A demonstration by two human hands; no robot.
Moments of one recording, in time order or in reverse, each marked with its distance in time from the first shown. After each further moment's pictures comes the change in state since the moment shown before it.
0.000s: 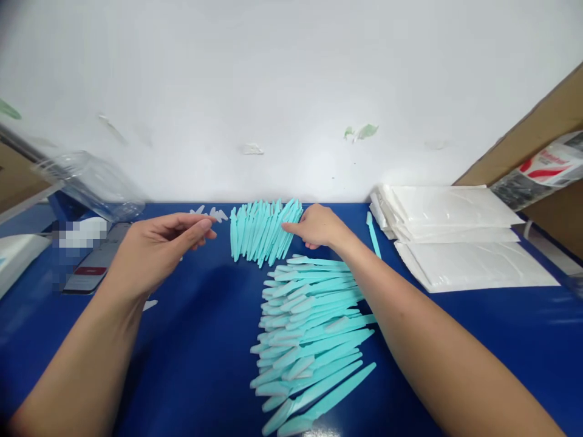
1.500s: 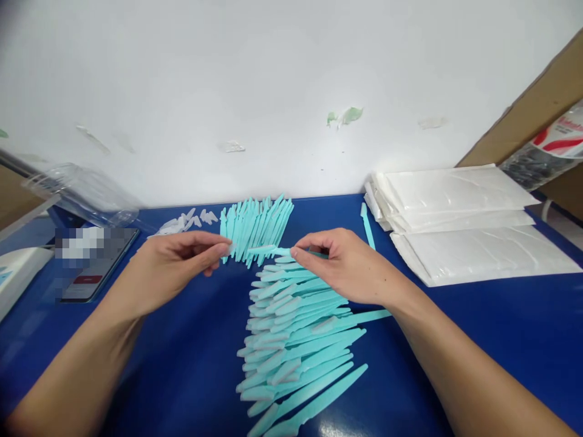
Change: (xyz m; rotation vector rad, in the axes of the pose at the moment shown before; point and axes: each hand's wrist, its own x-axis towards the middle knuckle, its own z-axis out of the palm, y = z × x) left_hand -0.015 0.019 0.026 0.137 -0.309 -0.025; right_hand -0.092 0.050 -0.012 0.236 -0.079 -0.305
